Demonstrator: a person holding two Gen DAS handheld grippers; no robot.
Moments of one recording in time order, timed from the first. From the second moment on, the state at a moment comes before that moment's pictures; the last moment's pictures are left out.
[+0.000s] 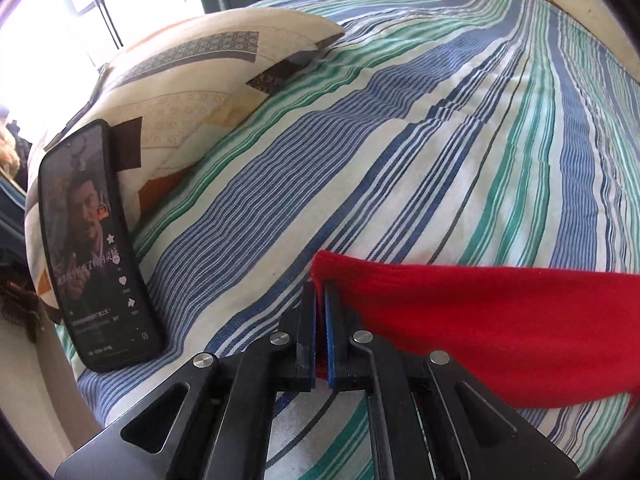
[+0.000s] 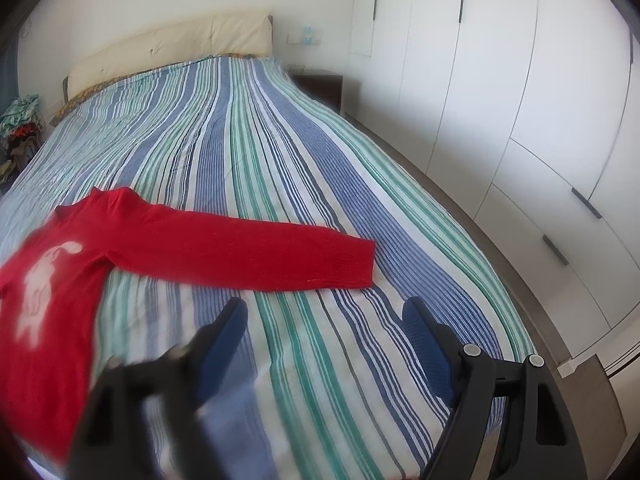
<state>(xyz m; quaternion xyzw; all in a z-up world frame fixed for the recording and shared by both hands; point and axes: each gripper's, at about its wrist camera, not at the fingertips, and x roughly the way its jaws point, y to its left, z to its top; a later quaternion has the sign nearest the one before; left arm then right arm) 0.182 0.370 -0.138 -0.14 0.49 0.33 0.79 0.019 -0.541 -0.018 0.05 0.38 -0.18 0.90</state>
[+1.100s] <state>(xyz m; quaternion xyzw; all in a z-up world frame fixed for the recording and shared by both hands) 0.374 0.120 -0.081 -0.01 0.51 -0.08 0.85 0.239 -0.419 0.001 0.06 0.44 0.10 0.89</state>
